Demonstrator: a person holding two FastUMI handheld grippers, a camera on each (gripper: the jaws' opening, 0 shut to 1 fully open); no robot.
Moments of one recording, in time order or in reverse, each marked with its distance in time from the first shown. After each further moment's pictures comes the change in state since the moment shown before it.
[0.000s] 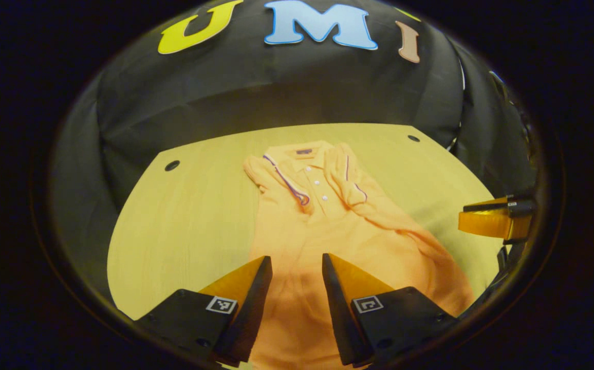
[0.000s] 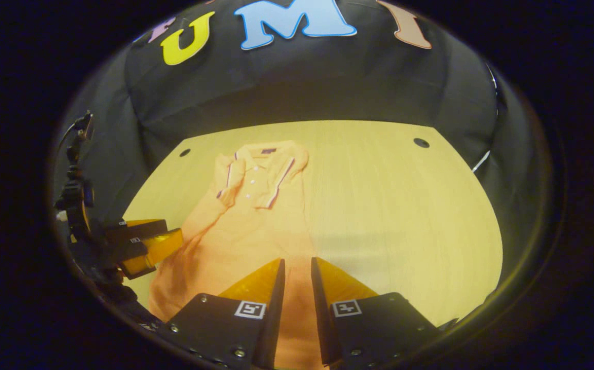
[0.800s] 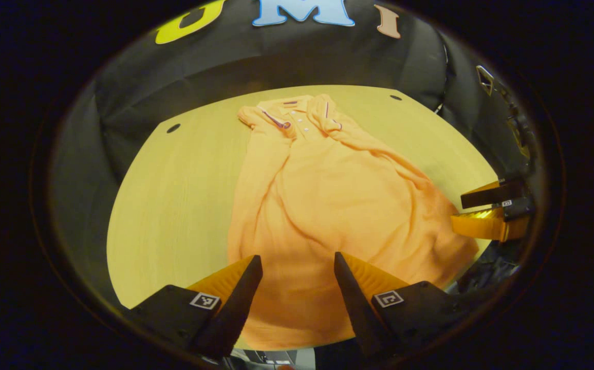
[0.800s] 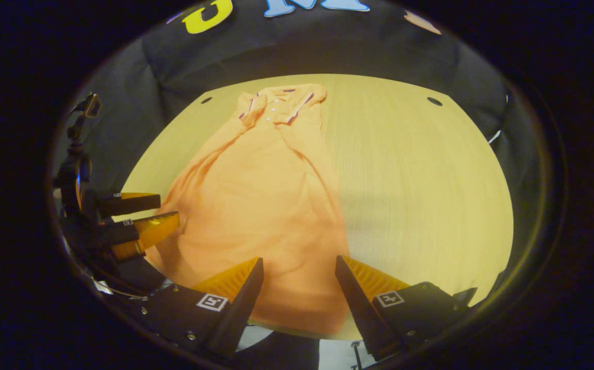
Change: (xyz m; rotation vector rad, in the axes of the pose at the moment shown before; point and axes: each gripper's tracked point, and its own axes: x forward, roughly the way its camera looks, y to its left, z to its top) left arm -0.065 -0.020 -0.121 0.029 0.181 0.001; right arm -0.039 0.002 -0.123 -0.064 0.223 0.066
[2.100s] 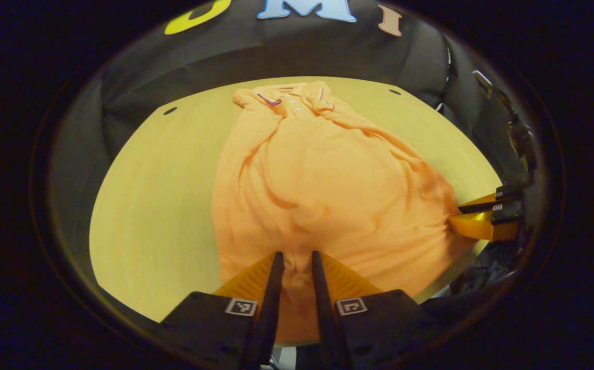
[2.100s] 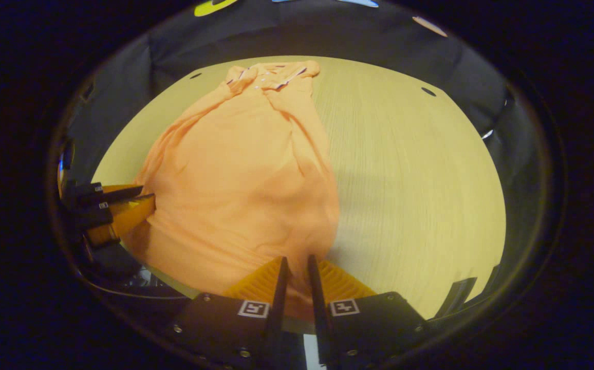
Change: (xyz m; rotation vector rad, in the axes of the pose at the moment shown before) left arm 0.014 -0.039 -0.035 -0.025 0.001 -0.035; right arm 0.022 -0.017 -0.039 -0.027 0.068 -0.088
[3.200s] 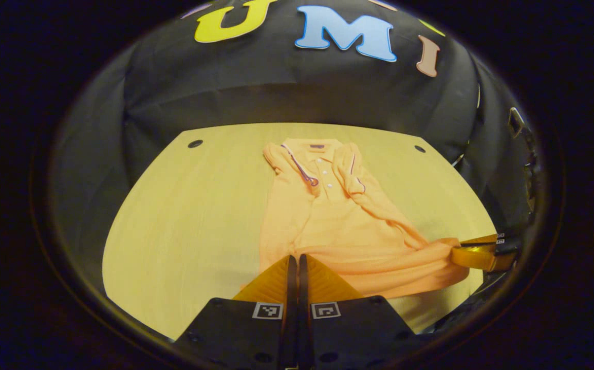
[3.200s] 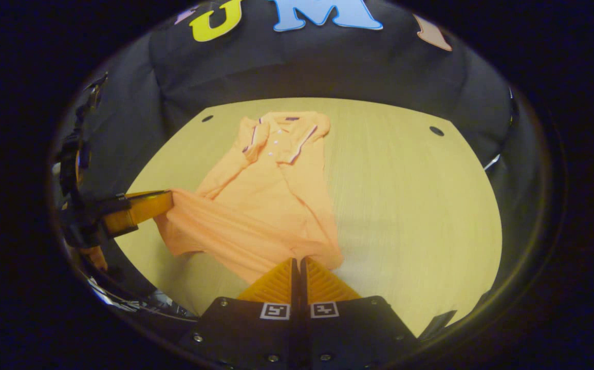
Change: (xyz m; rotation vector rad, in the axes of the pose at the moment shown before) left arm -0.025 0.064 0.150 -0.161 -0.211 0.078; right arm -0.042 0.016 0.129 -0.009 -0.212 0.072
